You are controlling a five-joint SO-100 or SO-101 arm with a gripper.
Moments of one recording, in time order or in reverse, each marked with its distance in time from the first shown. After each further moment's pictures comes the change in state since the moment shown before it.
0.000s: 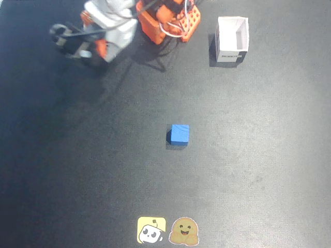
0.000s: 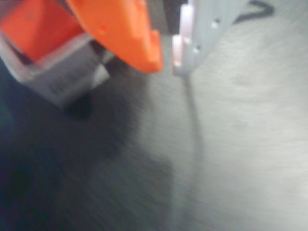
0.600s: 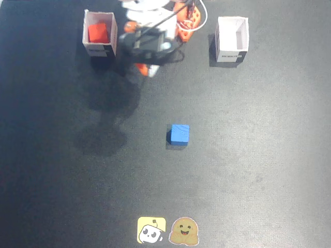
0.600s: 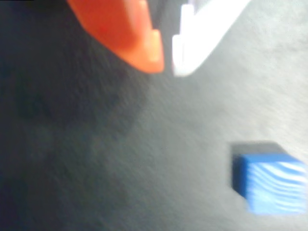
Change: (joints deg) arm -30.1 14.4 2.6 -0.8 0.4
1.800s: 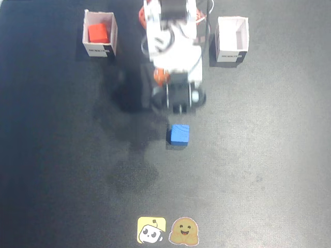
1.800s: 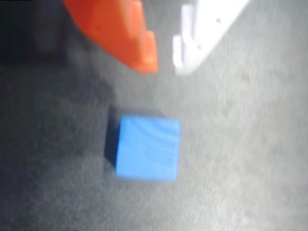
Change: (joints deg) arm -18.2 -32.7 -8.3 -14.5 15.0
